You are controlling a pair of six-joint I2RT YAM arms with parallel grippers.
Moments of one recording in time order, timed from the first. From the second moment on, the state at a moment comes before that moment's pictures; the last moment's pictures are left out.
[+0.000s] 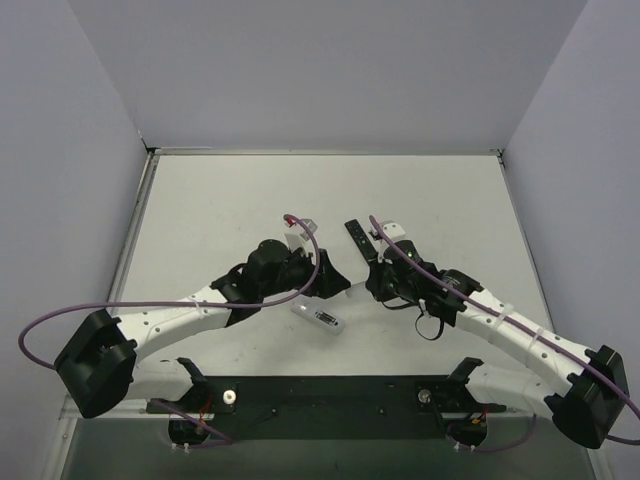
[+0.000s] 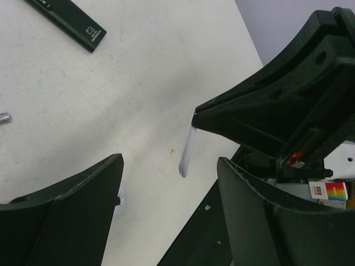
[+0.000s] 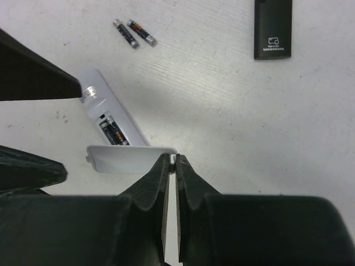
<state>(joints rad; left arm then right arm) -0.84 1.26 0.69 0.21 0.19 -0.72 0.74 1.07 0.76 -0.46 0.12 0.38</state>
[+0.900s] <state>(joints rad) -0.92 1.39 0.91 -0.03 0.30 -0.52 0.82 0.94 0.70 -0.36 0.14 0.31</state>
